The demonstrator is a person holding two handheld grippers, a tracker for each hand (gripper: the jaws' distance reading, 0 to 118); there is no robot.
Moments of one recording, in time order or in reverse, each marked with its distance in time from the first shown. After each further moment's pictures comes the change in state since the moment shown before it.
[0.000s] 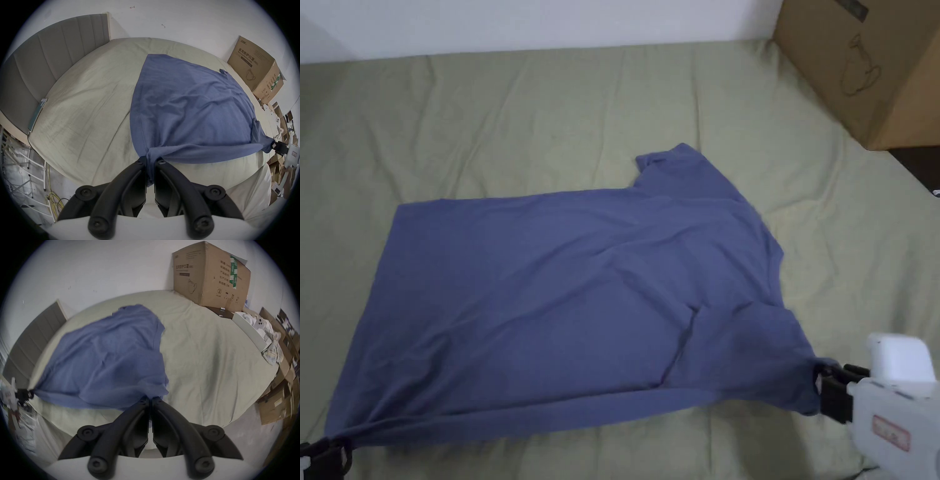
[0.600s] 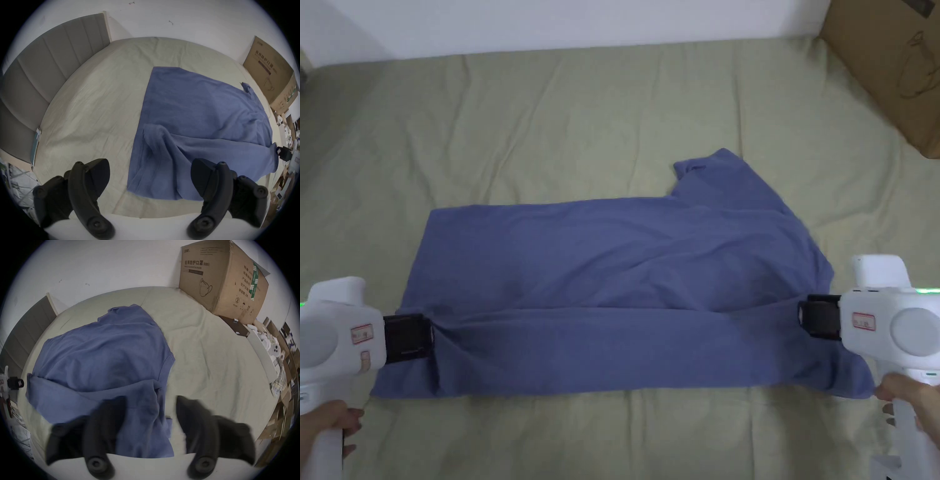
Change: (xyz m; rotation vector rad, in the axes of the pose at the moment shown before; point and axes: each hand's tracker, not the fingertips) left arm 0.008 0.127 -0.085 -0.014 0.078 0.019; right arm -0.030 0.099 -0.106 -0.083 -0.068 0.124
